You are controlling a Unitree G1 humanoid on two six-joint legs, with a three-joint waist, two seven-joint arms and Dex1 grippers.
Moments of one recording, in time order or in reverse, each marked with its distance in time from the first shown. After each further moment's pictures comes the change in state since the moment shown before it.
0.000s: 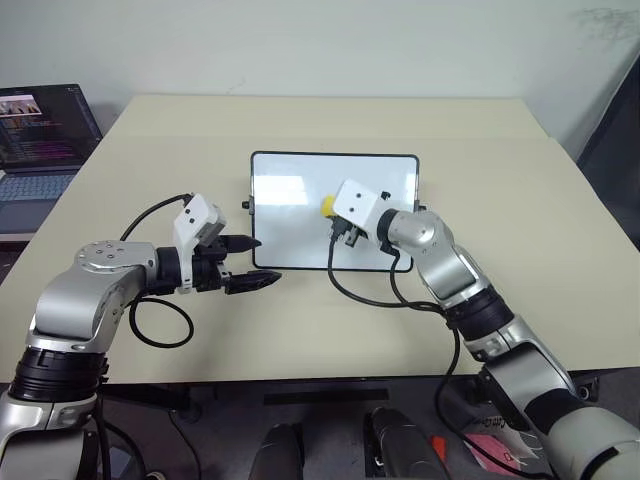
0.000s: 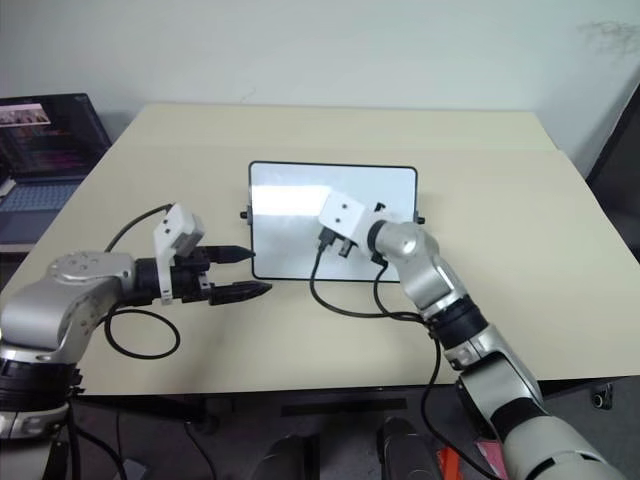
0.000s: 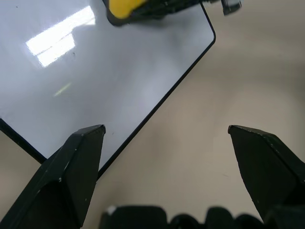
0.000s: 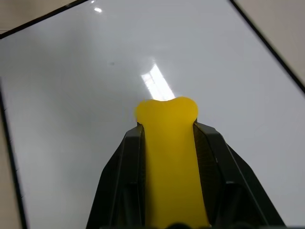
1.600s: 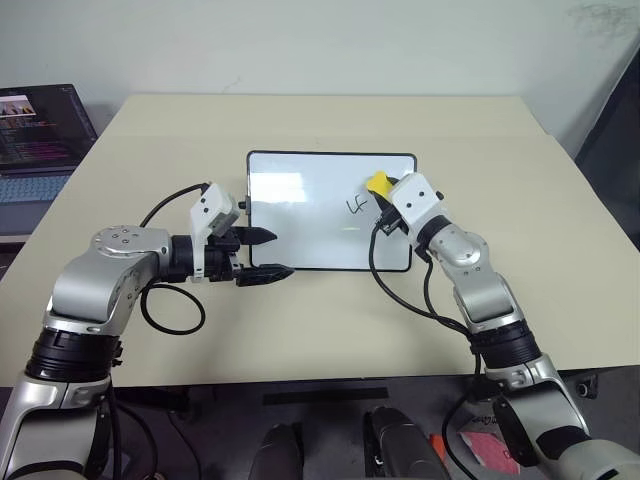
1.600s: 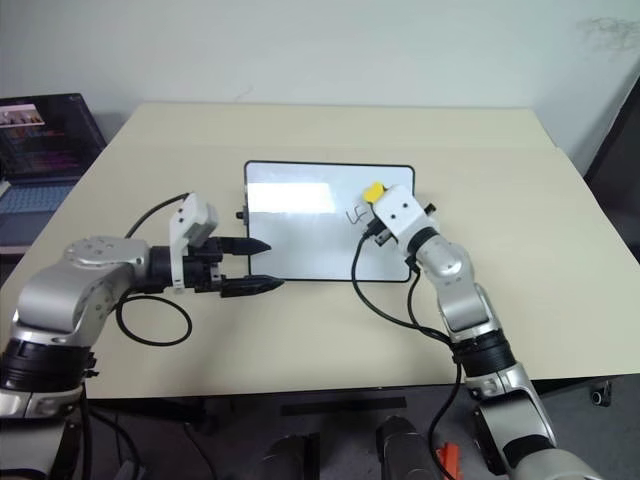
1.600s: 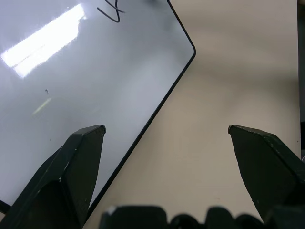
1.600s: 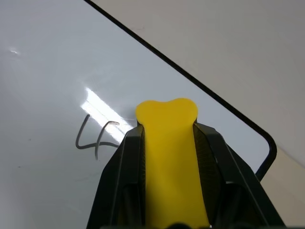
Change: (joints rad) left arm -0.102 -0.024 -0.067 0.045 0.005 -0.018 -0.062; right arm 0.173 -0.011 -0.237 -0.087 0.070 -0.203 -0.247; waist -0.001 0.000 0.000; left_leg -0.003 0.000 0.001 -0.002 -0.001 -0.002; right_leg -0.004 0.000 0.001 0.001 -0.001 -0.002
